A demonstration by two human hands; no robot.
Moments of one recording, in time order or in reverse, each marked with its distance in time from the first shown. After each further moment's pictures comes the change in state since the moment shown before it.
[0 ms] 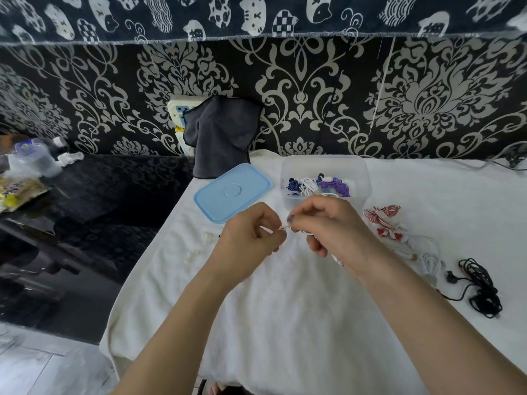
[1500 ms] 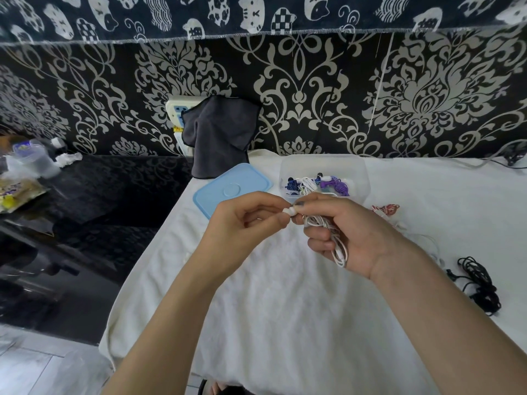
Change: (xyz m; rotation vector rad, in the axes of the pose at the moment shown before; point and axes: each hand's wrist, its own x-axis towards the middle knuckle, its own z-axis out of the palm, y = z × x) left_hand -0.007 0.026 -0.016 -0.291 -0.083 0.197; right_hand 0.001 -0.011 -0.009 0.593 -0.217 0.271
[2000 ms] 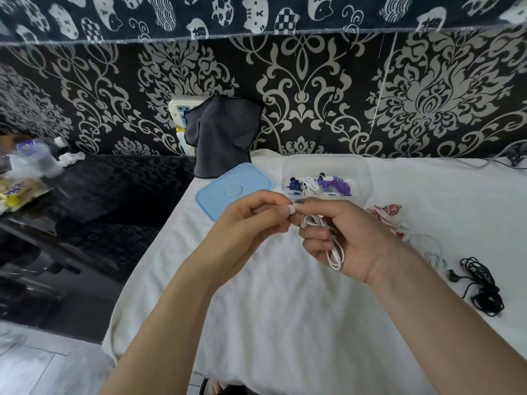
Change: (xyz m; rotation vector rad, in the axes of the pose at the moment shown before) left_hand 0.005 -0.005 -0.002 -0.358 -0.101 -0.172; right_hand -0.001 0.004 0.005 0.208 -0.074 0.090
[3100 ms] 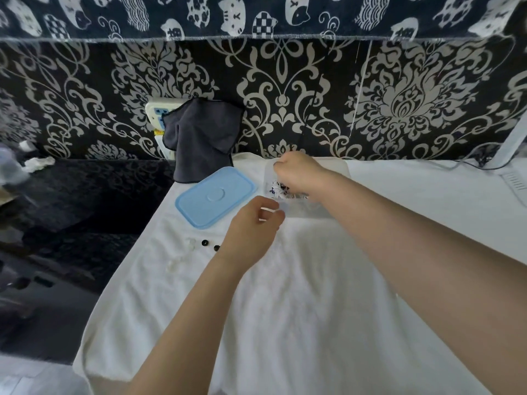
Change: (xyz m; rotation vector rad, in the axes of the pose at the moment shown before) left_hand 0.044 -0.035 0.024 0.505 0.352 -0.181; right_hand 0.106 -0.066 0.004 -1.485 0.509 -0.251
